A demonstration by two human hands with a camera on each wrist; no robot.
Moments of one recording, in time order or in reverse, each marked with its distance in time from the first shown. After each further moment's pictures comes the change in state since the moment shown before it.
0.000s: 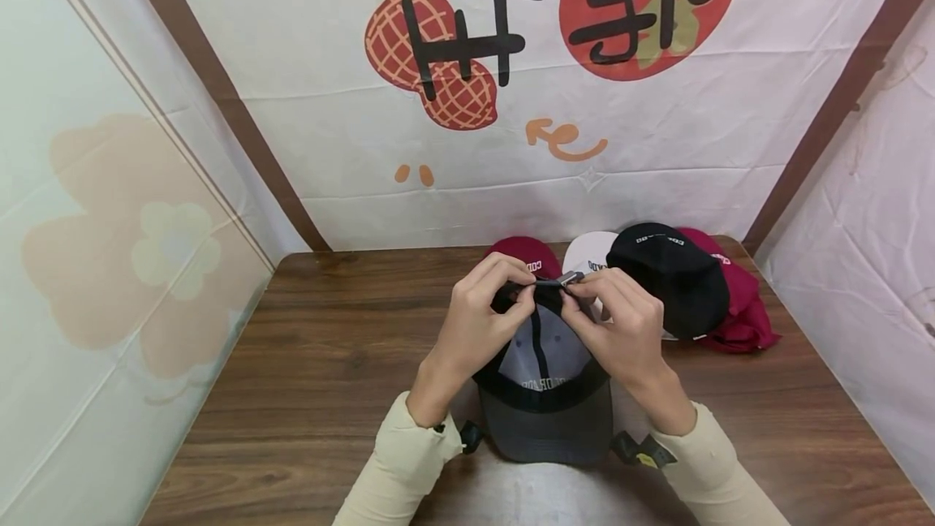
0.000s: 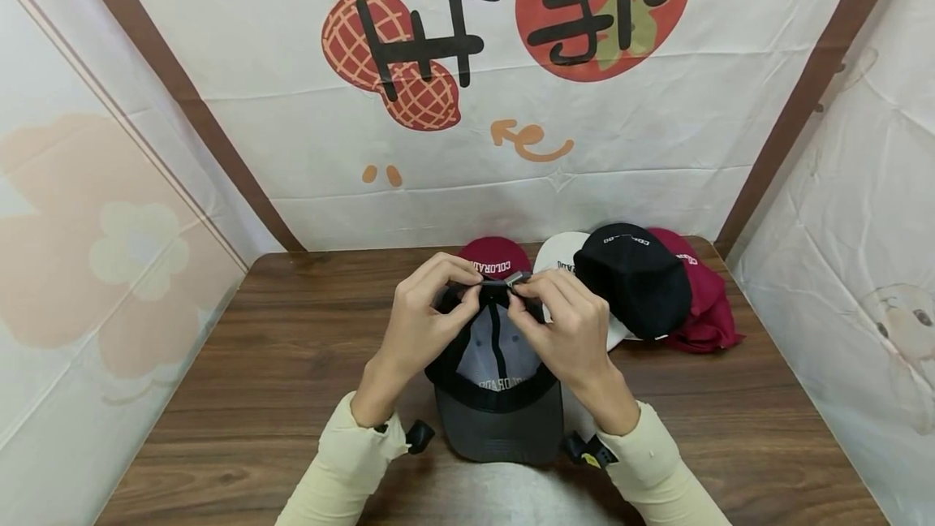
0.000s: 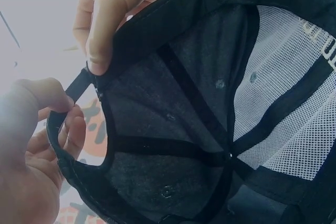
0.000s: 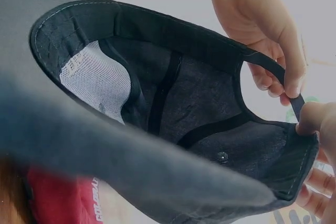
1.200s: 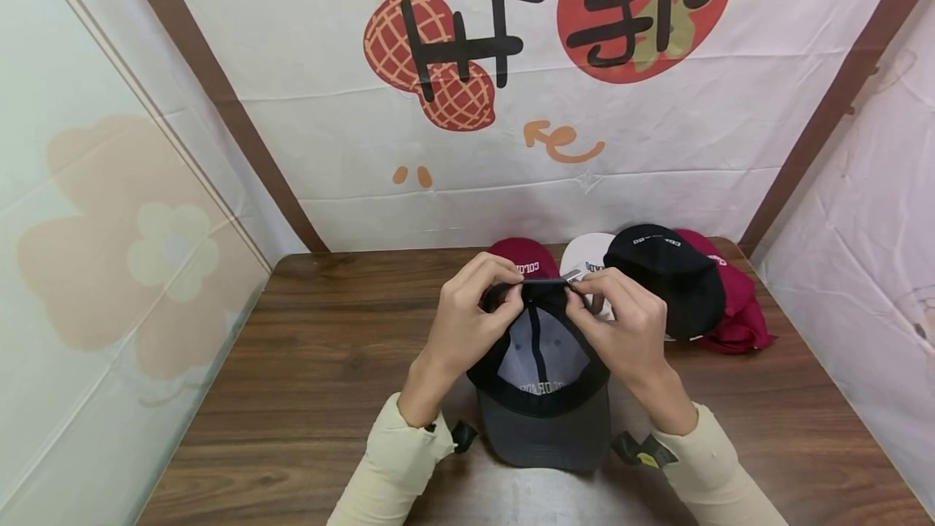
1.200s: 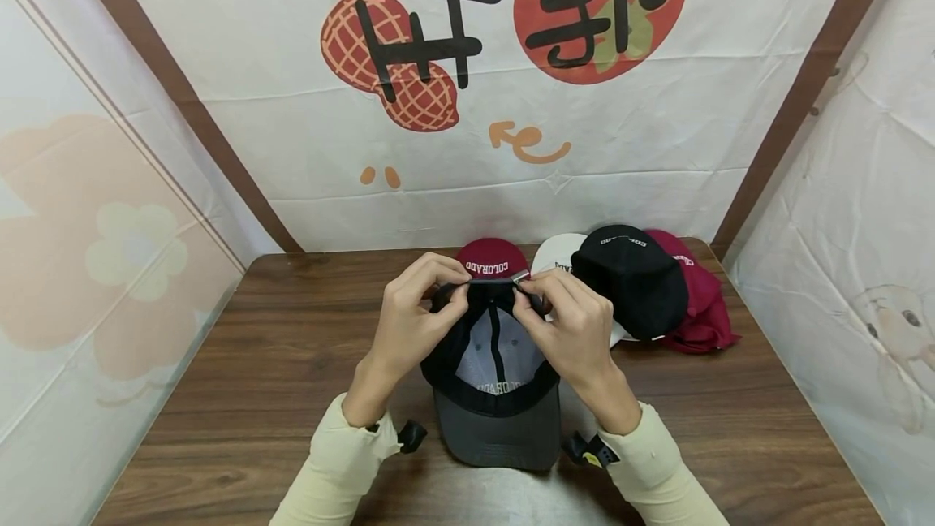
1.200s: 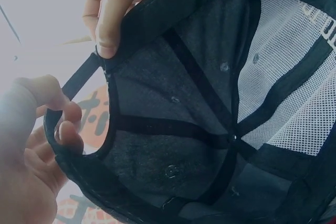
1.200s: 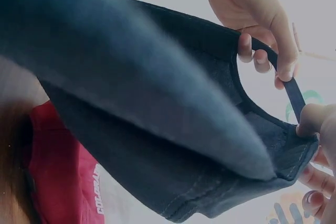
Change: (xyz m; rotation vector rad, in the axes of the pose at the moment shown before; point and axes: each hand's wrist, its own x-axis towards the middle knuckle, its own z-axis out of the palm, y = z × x) left_hand -0.005 -0.005 -0.006 0.004 0.030 -0.003; right_hand -0.001 0.005 -0.003 -0.002 0.033 0.017
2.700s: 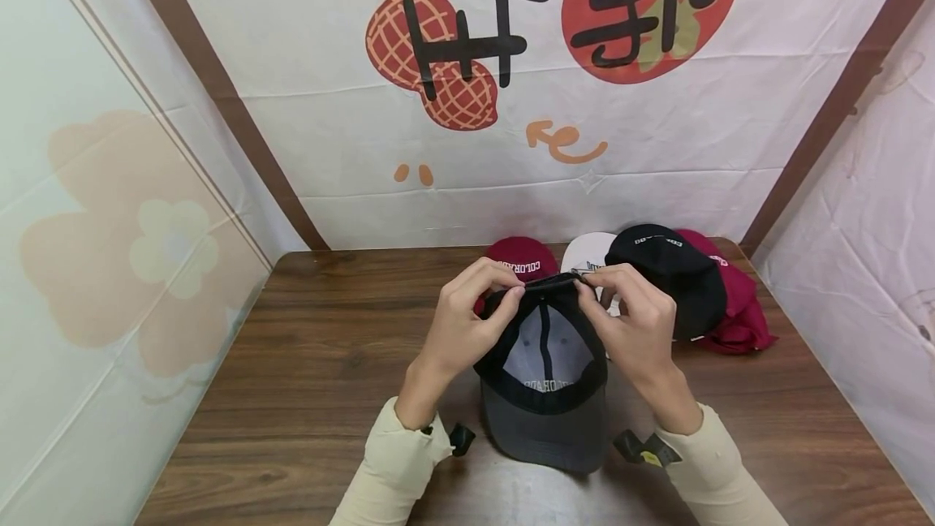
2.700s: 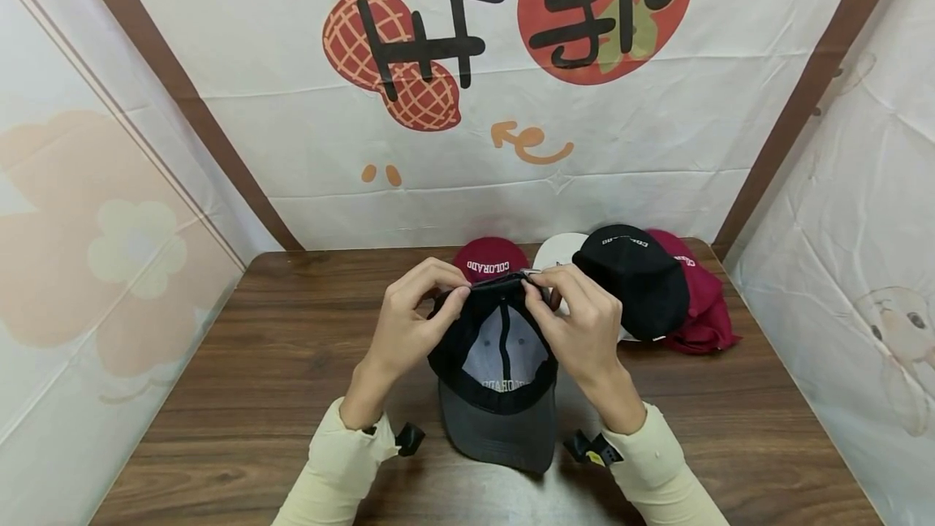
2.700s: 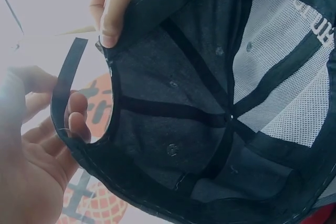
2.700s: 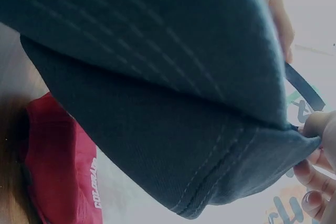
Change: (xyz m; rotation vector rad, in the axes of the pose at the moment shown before) left_hand -0.005 -0.009 -0.003 -0.088 -0.010 -0.021; right_hand 0.001 0.007 -0.001 0.029 0.034 0.076
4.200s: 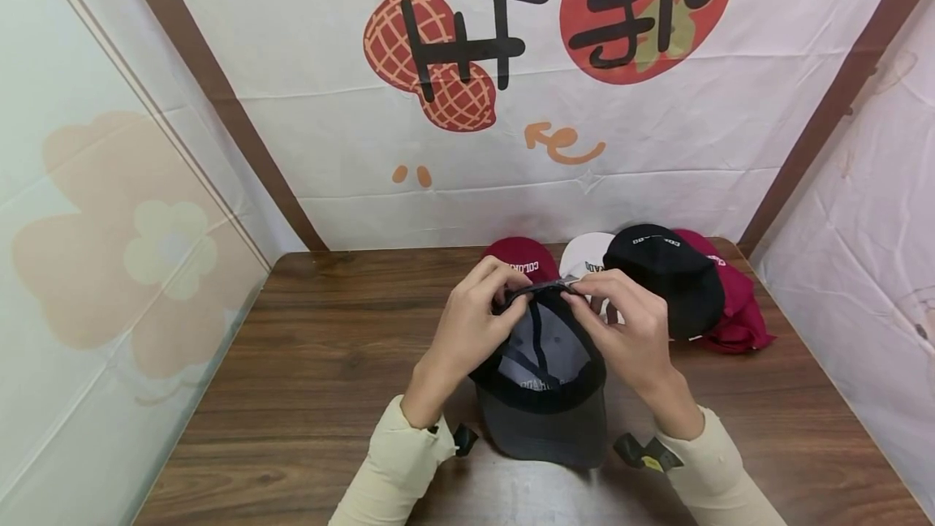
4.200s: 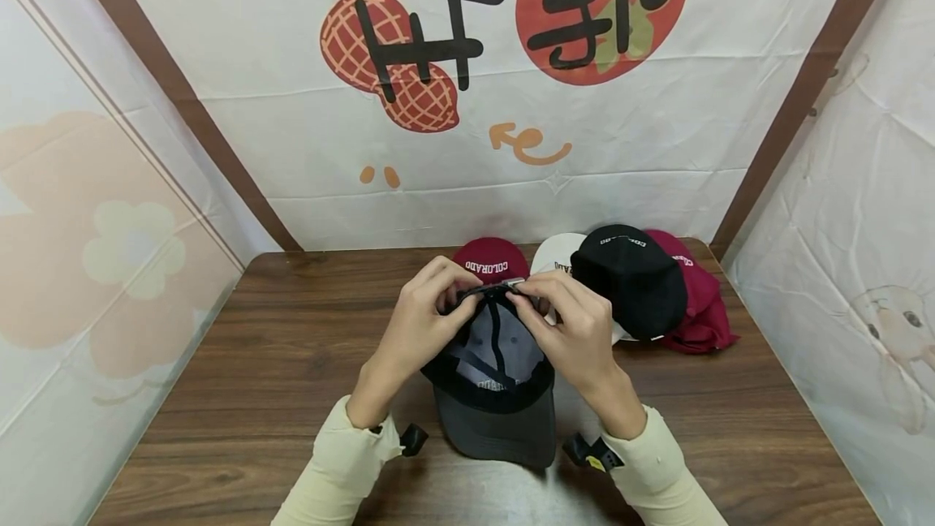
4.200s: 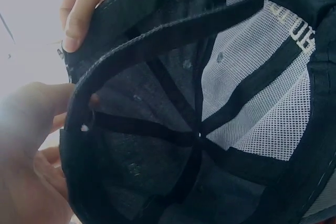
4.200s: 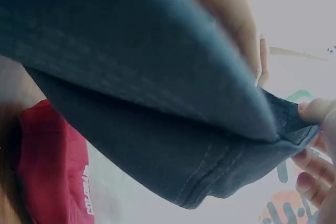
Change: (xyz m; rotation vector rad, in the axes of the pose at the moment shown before) left_hand 0.001 -0.001 0.009 0.241 -0.114 -0.178; right_hand 0.004 -0.009 -0.003 0.131 -0.069 -0.088
